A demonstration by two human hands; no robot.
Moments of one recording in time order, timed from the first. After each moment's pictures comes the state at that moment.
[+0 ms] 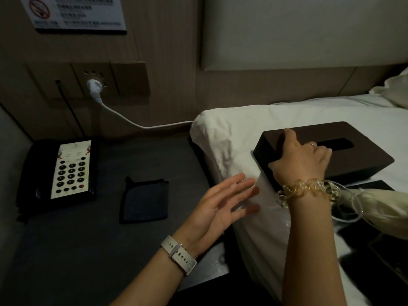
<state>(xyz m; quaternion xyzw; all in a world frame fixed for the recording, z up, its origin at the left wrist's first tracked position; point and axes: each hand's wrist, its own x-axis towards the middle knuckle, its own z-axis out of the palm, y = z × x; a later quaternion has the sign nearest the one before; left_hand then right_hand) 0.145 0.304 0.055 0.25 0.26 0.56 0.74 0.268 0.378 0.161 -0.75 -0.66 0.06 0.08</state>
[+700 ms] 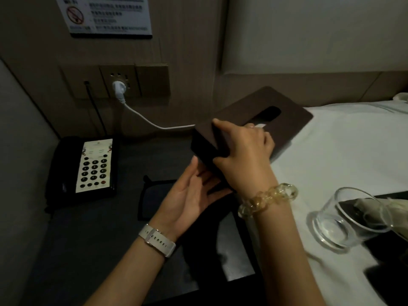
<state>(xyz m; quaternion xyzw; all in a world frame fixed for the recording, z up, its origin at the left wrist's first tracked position) 0.069 0.291 0.082 0.22 0.28 0.61 0.71 0.176 0.343 0.168 -0.51 -0.82 0.11 0.23</state>
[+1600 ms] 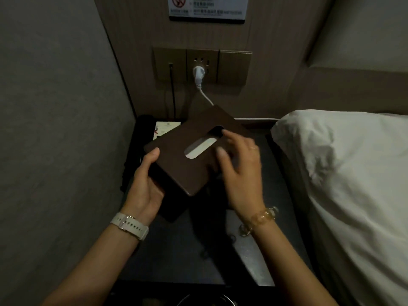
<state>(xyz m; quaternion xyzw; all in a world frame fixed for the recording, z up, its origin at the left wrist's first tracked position) -0.085 0.190 0.061 0.09 0.43 0.78 0.44 0.060 0.297 0.075 -0.34 -0.78 0.32 0.42</state>
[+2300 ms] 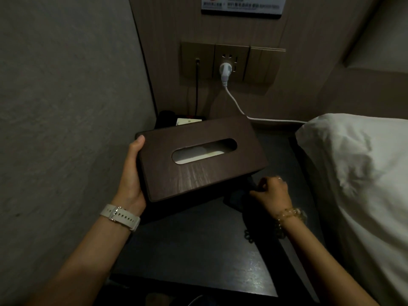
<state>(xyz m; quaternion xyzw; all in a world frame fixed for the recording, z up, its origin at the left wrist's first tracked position) -0.140 0.163 0.059 0.08 0.50 0.77 0.39 0.075 0.352 0.002 -0.52 -0.81 0.27 0.08</state>
